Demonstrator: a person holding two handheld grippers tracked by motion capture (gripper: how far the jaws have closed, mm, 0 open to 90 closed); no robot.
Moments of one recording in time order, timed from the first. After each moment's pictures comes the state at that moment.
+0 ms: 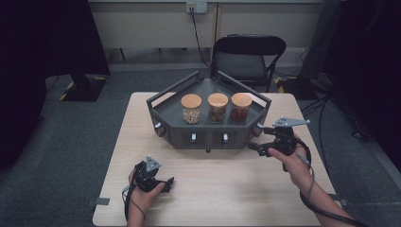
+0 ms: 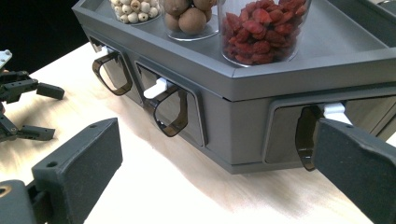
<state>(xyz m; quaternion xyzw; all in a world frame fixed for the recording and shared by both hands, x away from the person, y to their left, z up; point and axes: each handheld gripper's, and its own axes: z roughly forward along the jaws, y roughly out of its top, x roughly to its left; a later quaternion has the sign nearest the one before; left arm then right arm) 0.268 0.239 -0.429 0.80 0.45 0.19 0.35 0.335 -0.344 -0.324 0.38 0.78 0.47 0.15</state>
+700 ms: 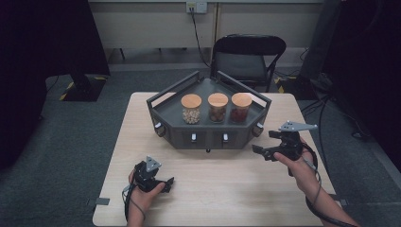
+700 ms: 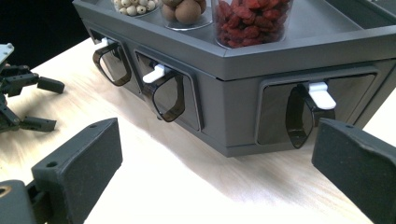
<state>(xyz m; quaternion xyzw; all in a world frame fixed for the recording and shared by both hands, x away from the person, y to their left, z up) 0.268 0.238 -0.429 0.80 0.45 0.19 0.35 0.319 -0.357 -0.325 0.38 0.78 0.47 0.15</state>
